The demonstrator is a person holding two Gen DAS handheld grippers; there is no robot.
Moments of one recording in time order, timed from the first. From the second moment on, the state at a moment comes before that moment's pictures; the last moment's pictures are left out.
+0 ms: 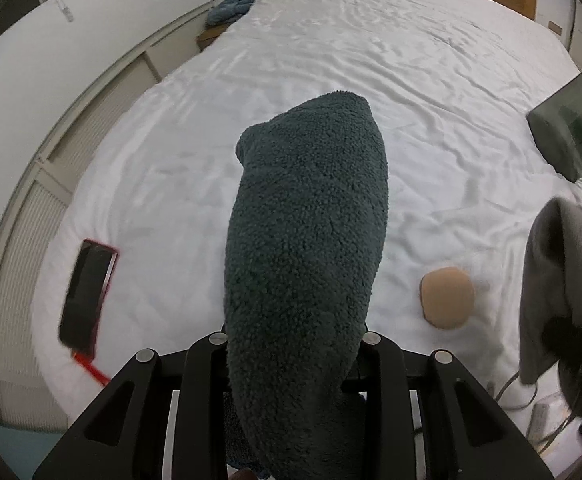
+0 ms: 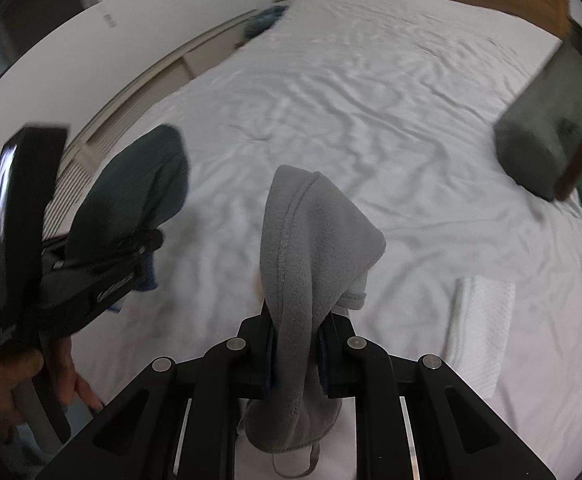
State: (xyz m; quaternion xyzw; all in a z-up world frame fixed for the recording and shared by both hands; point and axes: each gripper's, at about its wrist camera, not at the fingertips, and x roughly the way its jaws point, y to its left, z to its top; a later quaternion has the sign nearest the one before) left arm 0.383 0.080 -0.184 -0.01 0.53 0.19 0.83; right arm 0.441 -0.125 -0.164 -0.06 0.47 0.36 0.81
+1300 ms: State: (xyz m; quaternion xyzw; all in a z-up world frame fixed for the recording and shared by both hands) left arm 0.421 -0.309 -0.129 0.02 0.56 -0.08 0.82; right arm 0.478 -0.521 -0.083 -0.05 0.51 0.19 0.84
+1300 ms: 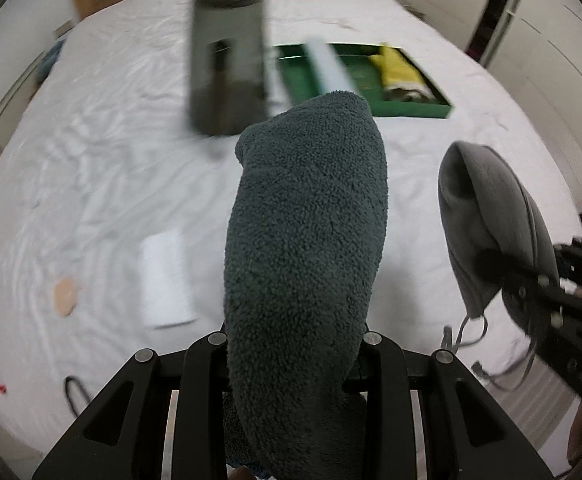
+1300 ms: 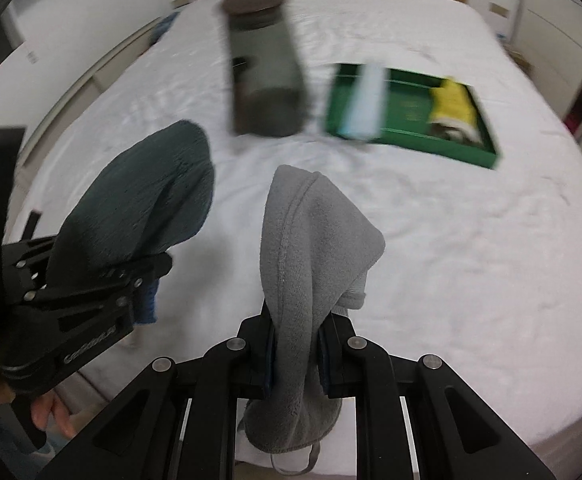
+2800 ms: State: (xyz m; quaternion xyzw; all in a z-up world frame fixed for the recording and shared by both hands) left arm 0.732 -0.447 -0.200 0.01 0.52 -0.05 0.85; right arm 0.817 -0.554 -0.168 -0.10 0.44 0.11 0.89
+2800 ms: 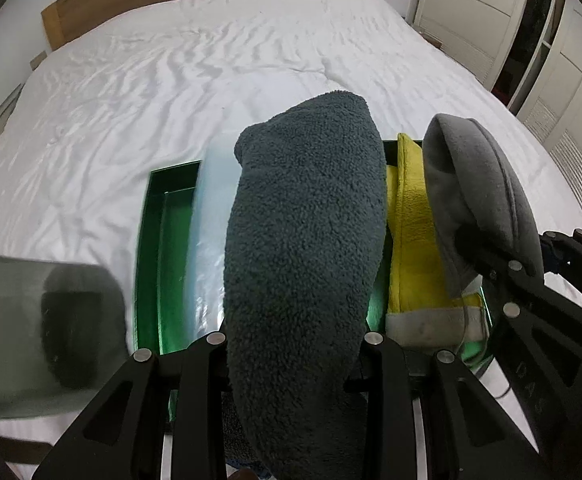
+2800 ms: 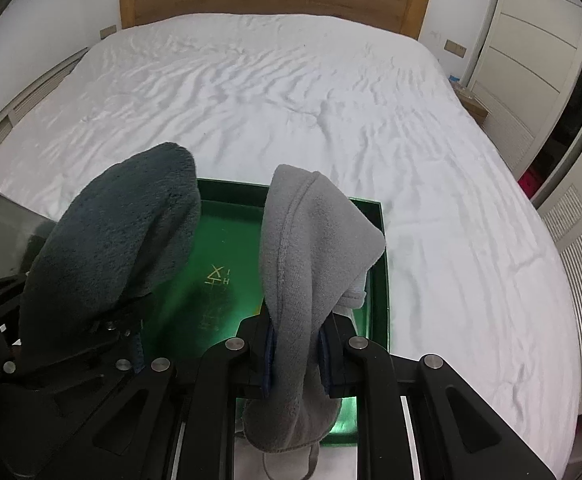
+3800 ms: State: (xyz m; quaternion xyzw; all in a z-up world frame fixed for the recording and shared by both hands) left arm 0.751 -0.450 -0.217 0.02 0.54 -0.05 0.84; right arm 0.840 -0.554 -0.180 -0.11 0.45 0.12 0.88
